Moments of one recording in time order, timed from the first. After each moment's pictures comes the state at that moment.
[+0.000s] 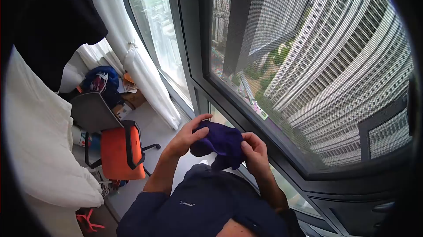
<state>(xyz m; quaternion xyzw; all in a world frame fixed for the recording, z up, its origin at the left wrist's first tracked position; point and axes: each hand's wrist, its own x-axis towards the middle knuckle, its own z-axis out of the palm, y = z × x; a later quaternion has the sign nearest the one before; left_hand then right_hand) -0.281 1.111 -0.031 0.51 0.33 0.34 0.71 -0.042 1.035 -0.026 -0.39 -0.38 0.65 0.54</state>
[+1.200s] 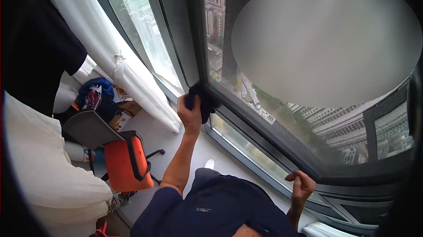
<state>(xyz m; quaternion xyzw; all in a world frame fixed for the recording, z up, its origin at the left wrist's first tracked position) -0.246 1.236 -0.111 0.50 0.54 0.64 0.23 0.029 0.929 -0.029 -0.66 -0.50 0.16 0.54</state>
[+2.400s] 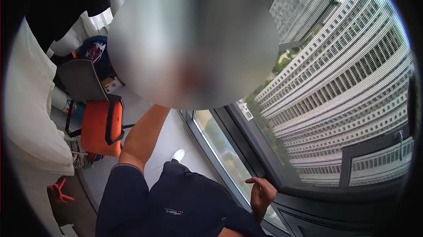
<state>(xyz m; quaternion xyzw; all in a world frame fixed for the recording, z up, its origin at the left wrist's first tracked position) -0.231 1.242 0.002 0.51 0.72 0.40 0.23 0.055 0.920 -0.023 -0.57 -0.64 0.20 0.47</state>
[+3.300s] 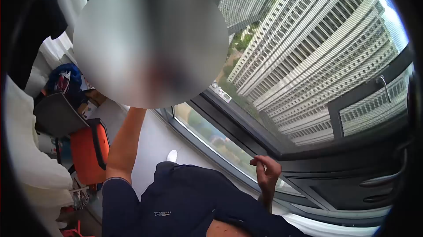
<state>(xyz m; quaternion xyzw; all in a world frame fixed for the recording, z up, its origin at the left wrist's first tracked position) -0.249 1.238 -0.012 0.53 0.64 0.50 0.25 0.048 0.902 -0.021 -0.63 -0.58 0.15 0.49</state>
